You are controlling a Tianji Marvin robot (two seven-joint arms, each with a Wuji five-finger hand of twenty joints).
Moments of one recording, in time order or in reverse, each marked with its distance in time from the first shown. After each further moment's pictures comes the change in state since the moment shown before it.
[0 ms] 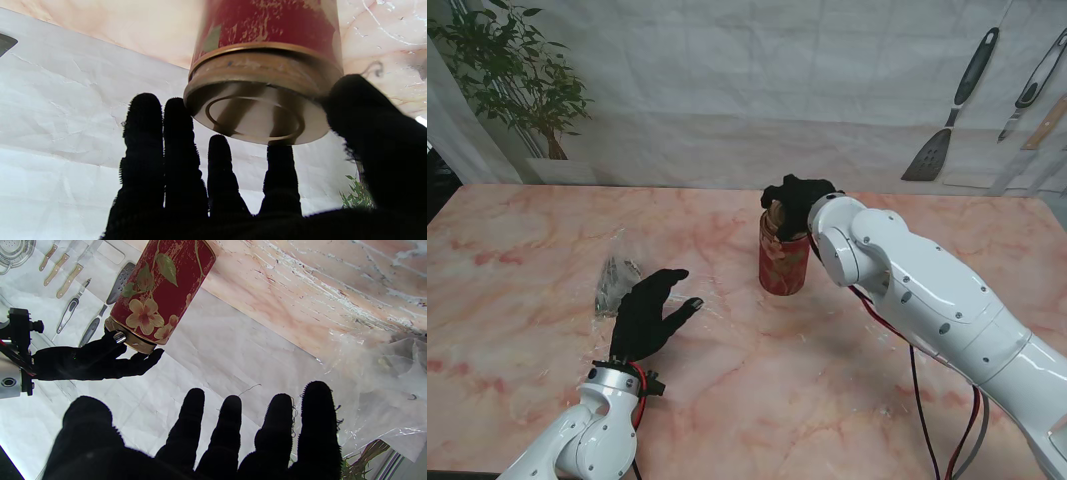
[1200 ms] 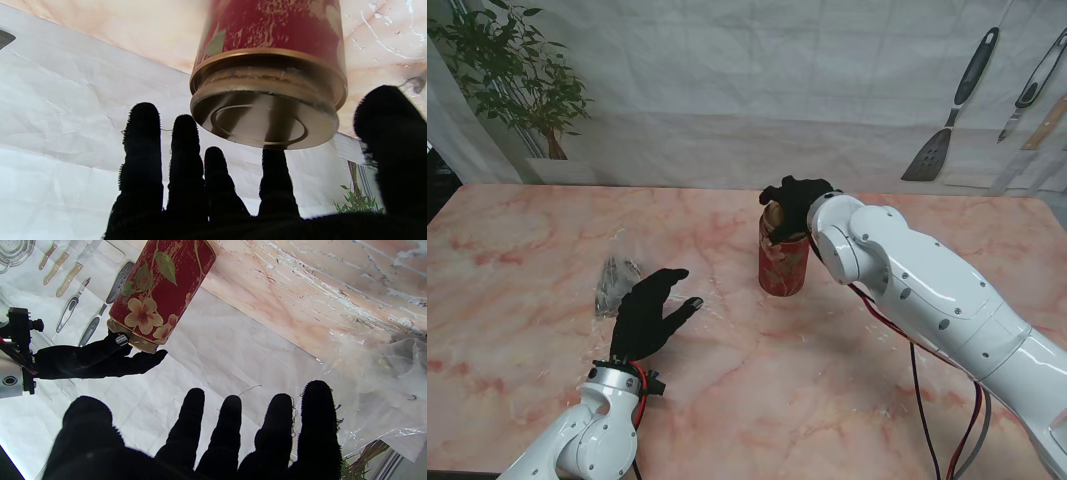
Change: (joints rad) left arm -0.003 -0.001 0.002 0.005 -0.003 -0.002 0.005; right arm 0.024 0.004 -0.021 0.014 -0.006 -0.029 0.028; left_hand 0.000 0.000 0.000 0.000 0.000 0.000 0.001 0.000 0.000 0.000 0.000 0.000 0.000 0.000 0.000 0.000 0.008 0.000 0.000 0.000; right_hand -0.072 0.103 -0.206 0.003 -0.072 0.078 -0.152 0.037 -0.007 0.053 -0.347 -0.060 -0.162 -0.056 -0.093 -0.029 -0.113 0.024 -0.048 0.012
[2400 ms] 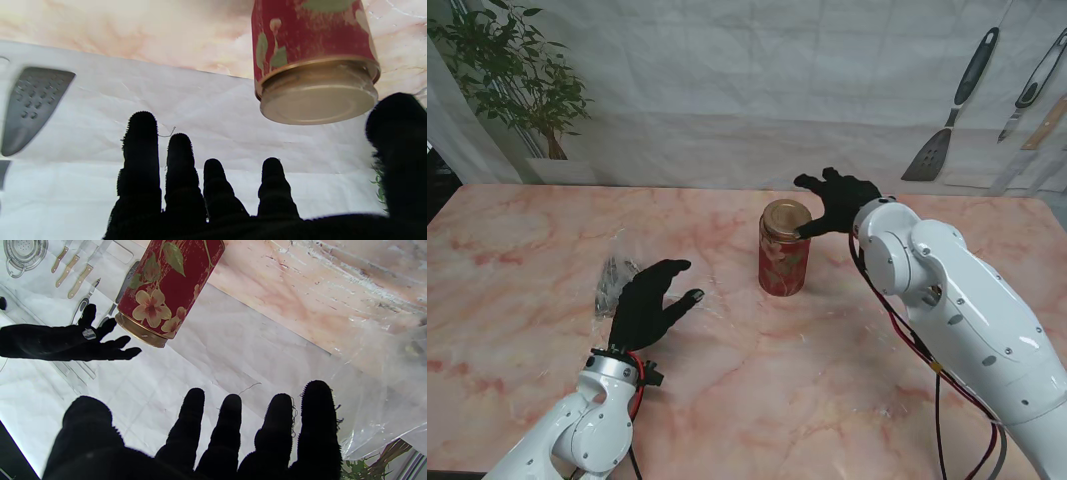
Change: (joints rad) left arm -0.025 0.007 -0.019 -0.016 0.007 -0.029 -0.049; right arm -0.287 0.009 0.376 -0.178 -0.044 -0.036 0.031; left_hand 0.000 0.000 0.000 0.000 0.000 0.000 0.001 0.000 0.012 0.000 0.005 0.000 0.000 0.000 0.000 0.000 0.000 0.000 0.000 0.000; right_hand -0.026 0.055 -0.132 0.060 -0.009 0.038 -0.526 0.347 -0.047 0.015 -0.272 0.209 -0.163 0.055 -0.089 -0.051 -0.088 0.025 -0.095 -0.034
